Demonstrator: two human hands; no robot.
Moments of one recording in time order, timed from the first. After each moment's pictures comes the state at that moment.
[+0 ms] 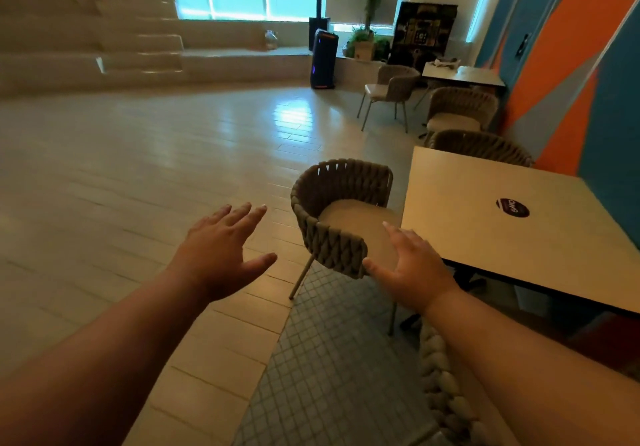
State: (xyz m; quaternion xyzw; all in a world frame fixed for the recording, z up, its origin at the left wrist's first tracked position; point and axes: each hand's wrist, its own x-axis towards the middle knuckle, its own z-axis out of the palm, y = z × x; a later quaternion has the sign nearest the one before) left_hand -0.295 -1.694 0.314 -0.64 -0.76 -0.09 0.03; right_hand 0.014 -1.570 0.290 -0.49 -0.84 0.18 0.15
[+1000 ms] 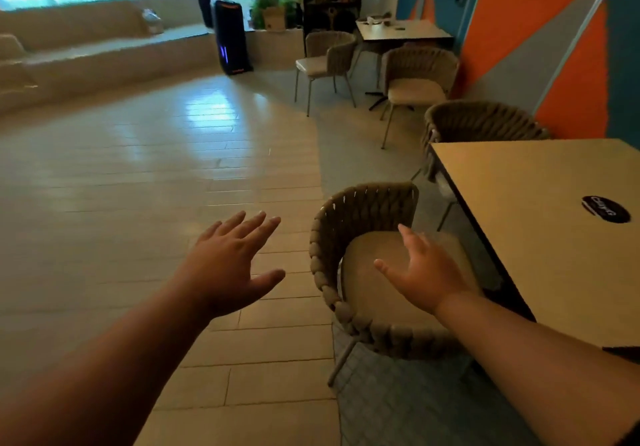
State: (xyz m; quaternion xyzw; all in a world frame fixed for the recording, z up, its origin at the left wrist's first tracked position) left_hand -0.667 -1.206 0.266 -0.80 -0.60 -0.02 0.00; right_hand -0.330 -1.176 0.204 -0.67 -0.70 0.17 0.16
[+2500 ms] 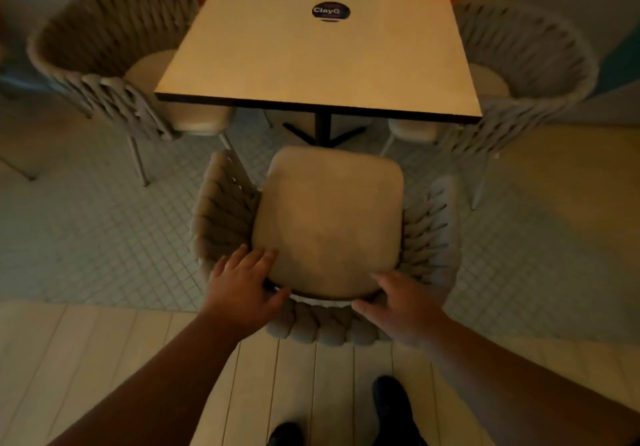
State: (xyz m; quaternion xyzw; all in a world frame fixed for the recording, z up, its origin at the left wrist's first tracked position) left_hand -0.568 -0.689 0.003 -0.99 -0.02 0.15 -0.08; right_hand -0.536 -0.985 -0.008 -0.93 -0.07 0.29 0.20
